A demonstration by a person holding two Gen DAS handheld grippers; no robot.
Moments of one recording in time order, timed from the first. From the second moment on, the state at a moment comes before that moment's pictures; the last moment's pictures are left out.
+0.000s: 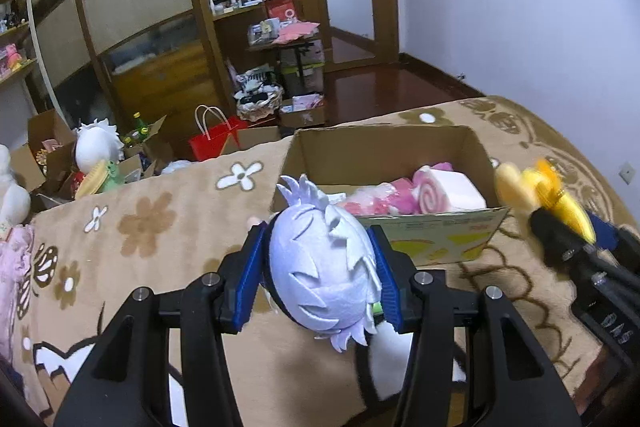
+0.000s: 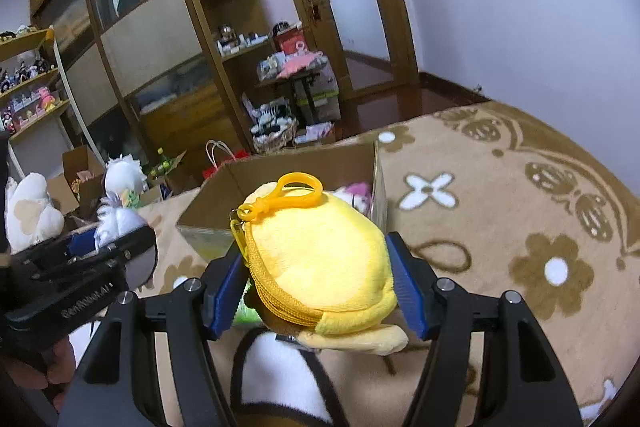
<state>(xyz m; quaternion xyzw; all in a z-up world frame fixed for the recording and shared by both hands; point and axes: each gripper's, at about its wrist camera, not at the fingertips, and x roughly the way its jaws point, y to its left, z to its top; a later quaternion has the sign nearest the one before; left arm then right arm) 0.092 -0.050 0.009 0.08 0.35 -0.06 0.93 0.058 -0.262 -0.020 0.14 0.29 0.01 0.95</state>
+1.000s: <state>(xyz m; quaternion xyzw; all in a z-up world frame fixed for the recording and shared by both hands) 0.151 -0.059 0.020 0.07 0.21 -0.06 0.97 0.129 -0.258 0.002 0.11 0.23 0.04 0.97</state>
